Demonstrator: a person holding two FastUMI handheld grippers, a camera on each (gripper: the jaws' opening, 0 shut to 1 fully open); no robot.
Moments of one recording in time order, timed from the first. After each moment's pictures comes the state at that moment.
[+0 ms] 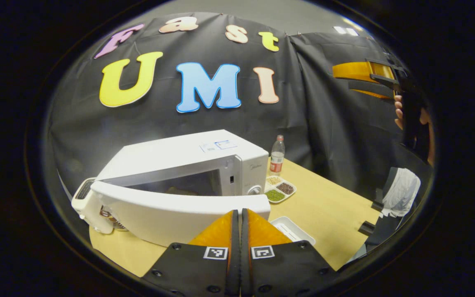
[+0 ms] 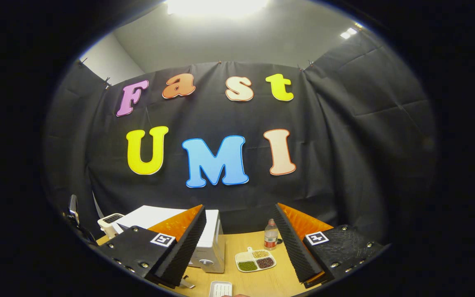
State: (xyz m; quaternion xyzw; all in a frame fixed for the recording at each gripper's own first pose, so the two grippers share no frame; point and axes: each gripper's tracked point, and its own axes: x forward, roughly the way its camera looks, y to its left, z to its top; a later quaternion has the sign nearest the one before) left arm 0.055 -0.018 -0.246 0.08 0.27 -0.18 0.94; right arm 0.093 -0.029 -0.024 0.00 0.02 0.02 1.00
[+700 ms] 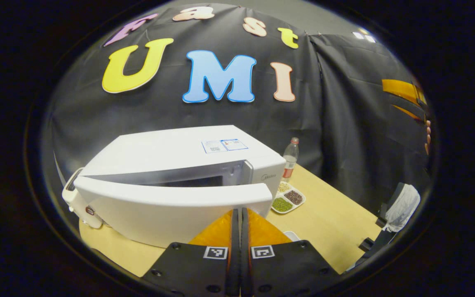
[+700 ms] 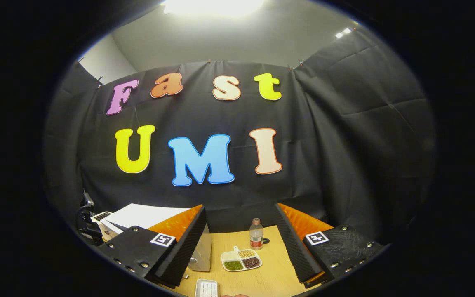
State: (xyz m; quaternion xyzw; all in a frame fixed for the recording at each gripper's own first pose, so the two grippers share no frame) left arm 0.122 -0.026 -0.273 0.04 0.29 -0.13 0.95; right arm 0.089 -0.068 -0.030 0.00 0.02 -0.01 1.00
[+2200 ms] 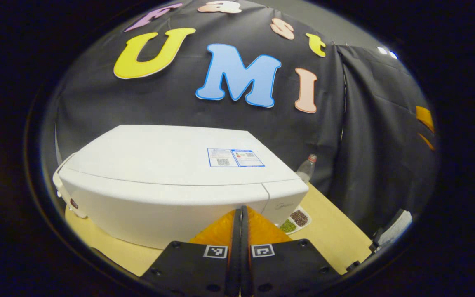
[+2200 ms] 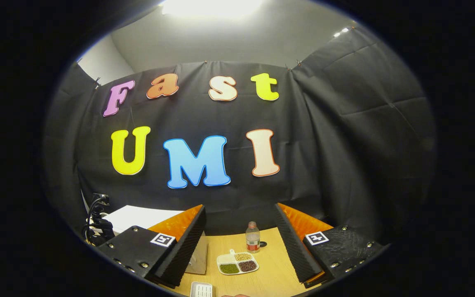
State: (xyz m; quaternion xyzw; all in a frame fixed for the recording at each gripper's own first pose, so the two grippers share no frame) left arm 0.184 -0.029 -0.282 -0.02 0.28 -0.09 0.95; right arm 0.108 -0.078 -0.029 0.00 0.02 -0.02 1.00
